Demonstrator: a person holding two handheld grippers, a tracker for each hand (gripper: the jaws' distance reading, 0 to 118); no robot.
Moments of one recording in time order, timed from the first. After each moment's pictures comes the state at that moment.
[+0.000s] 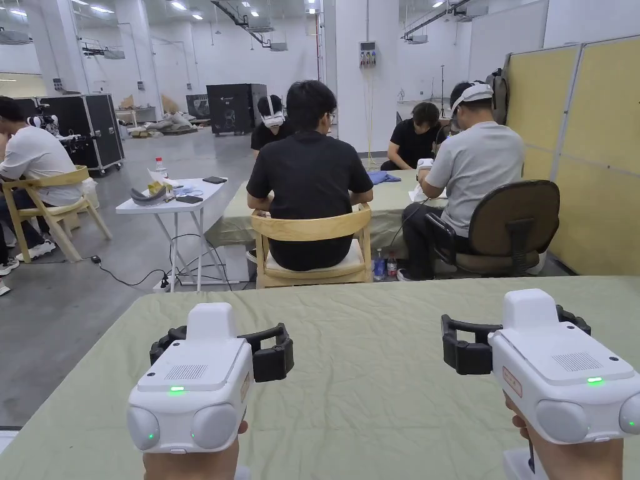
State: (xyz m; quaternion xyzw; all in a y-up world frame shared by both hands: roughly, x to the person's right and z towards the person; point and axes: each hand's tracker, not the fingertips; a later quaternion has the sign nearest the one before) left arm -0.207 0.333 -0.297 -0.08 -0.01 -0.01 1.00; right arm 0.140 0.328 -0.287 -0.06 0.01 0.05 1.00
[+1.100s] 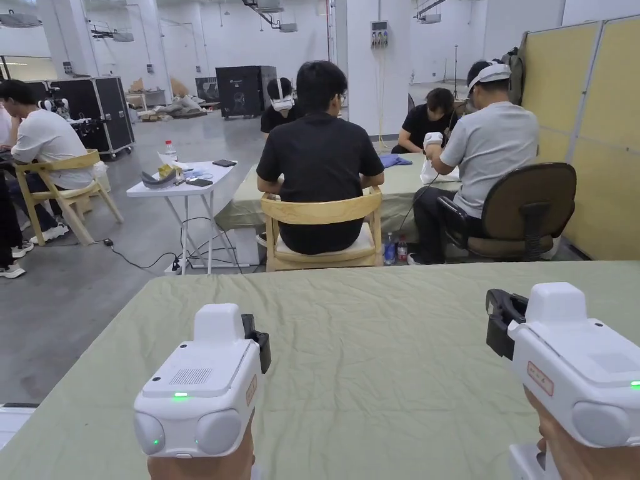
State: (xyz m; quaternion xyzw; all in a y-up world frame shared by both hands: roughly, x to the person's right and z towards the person) left arm -0.214 0.313 -0.289 -0.08 -0.02 0.01 1.00; right arm 0.147 0.320 -0.280 -0.05 0.06 -0.01 1.00
